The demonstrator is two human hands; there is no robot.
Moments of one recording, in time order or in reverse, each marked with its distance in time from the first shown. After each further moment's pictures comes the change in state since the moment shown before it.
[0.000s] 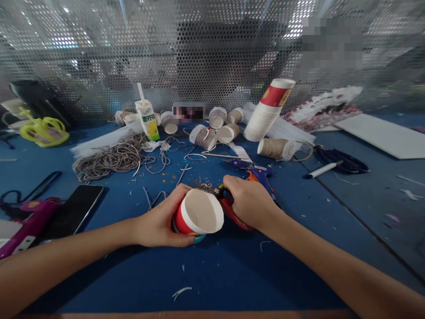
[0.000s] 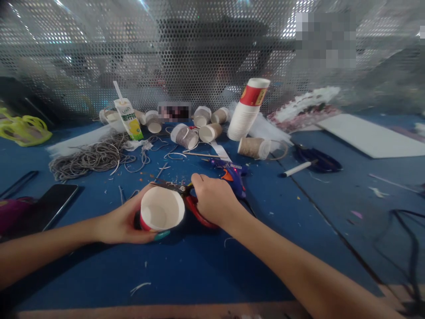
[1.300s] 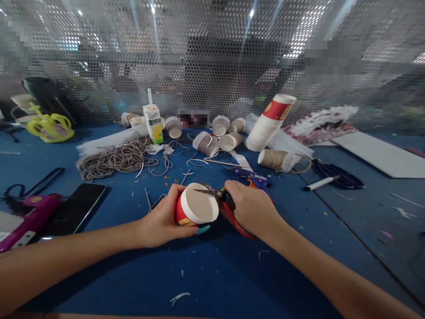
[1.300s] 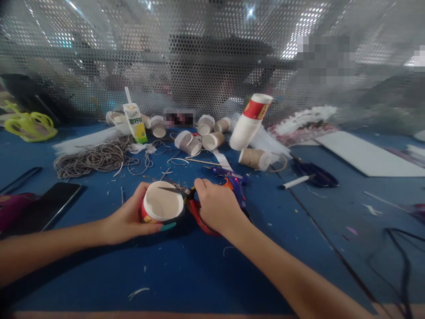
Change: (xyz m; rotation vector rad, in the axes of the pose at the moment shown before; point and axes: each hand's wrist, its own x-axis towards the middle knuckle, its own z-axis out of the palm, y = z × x) left_hand -0.001 -0.003 0.003 -0.096 0.184 -0.133; right_hand 0.000 0.000 -0.007 -0.116 -0.040 0.026
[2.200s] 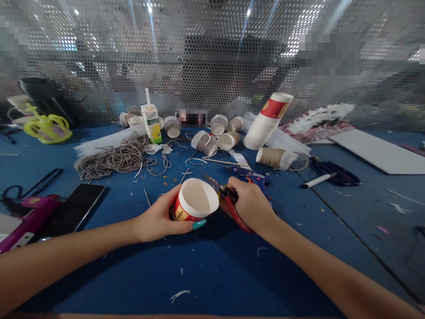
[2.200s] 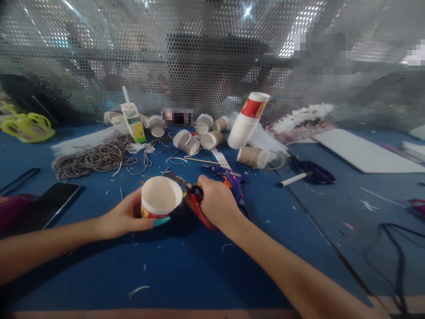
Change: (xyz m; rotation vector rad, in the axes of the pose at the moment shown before) left_hand 0.002 -0.001 -0.001 -0.271 -0.054 -0.066; right_hand 0.004 0.005 0.012 0.349 0.133 0.130
